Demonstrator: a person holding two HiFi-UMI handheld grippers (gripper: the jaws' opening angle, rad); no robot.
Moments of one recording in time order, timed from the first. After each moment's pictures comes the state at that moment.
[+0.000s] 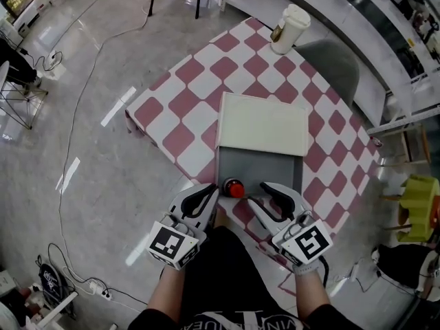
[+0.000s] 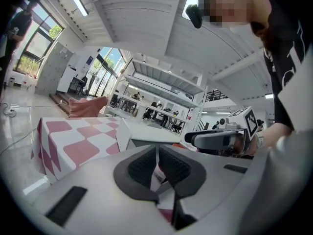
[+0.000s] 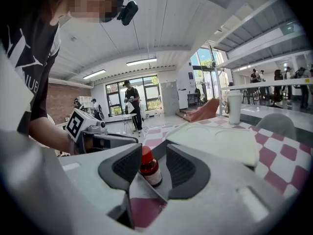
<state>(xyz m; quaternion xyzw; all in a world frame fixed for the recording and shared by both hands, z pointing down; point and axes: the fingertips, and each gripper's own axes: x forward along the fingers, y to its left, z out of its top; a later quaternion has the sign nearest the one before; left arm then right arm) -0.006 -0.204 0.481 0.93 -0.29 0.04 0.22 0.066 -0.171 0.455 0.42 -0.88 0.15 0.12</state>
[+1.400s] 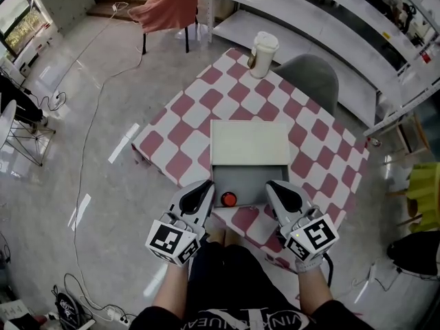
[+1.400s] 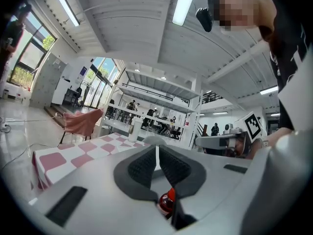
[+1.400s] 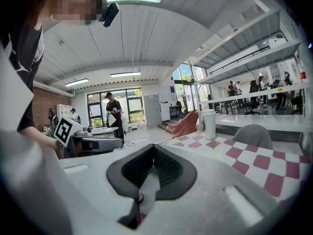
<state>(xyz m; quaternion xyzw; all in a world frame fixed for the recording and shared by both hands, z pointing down) 0.004 -0.235 0.410 0.94 -0.29 0.01 0.17 0.121 -0.187 0.390 0.53 -0.83 0.13 0.06</state>
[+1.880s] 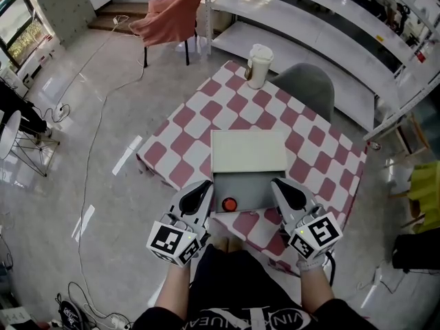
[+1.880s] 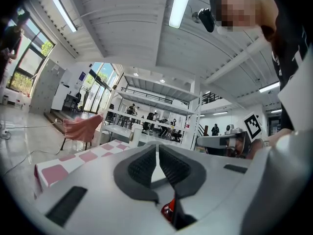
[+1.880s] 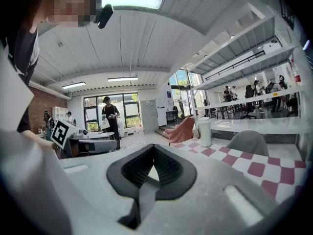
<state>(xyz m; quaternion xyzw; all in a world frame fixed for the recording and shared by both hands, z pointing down) 0.005 -0.241 0.380 0.95 -0.29 0.00 0.14 0.137 -0.191 0.362 0.56 -0.82 0.11 0.03</state>
